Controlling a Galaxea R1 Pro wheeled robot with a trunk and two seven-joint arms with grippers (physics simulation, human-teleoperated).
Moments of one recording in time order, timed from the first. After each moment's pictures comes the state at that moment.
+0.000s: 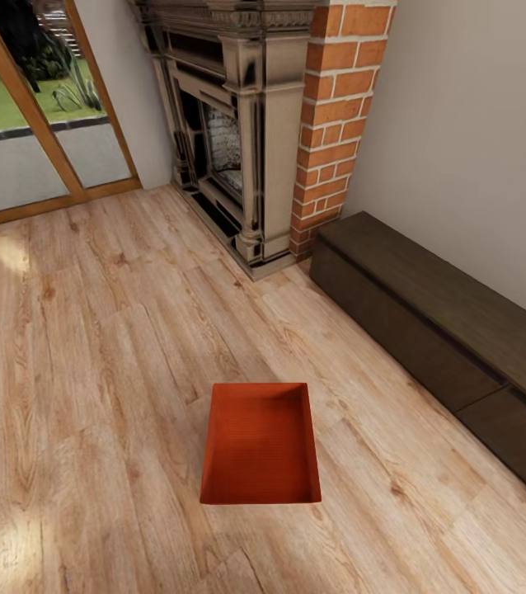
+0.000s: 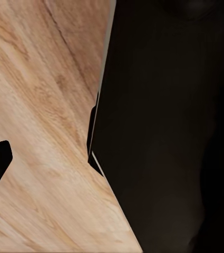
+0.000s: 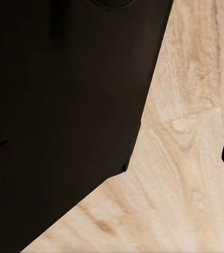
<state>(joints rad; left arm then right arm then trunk) -0.19 0.01 -0.08 -0.01 0.29 -0.08 0.11 -0.20 -0.02 -0.02 0.03 0.18 -0.10 -0.03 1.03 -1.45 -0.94</state>
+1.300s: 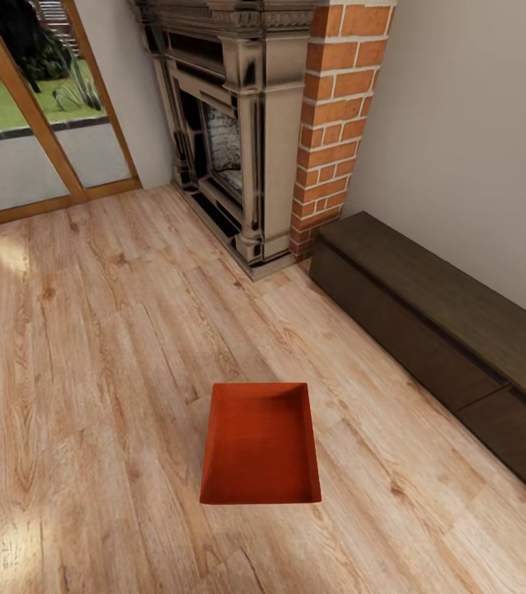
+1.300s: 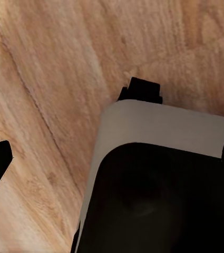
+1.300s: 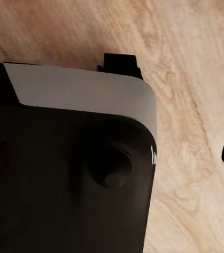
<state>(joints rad) -0.20 0.03 -0.07 -0.38 0.30 0.03 0.17 -0.23 0.01 -0.03 -0.31 0.09 0.09 -0.03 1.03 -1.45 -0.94</state>
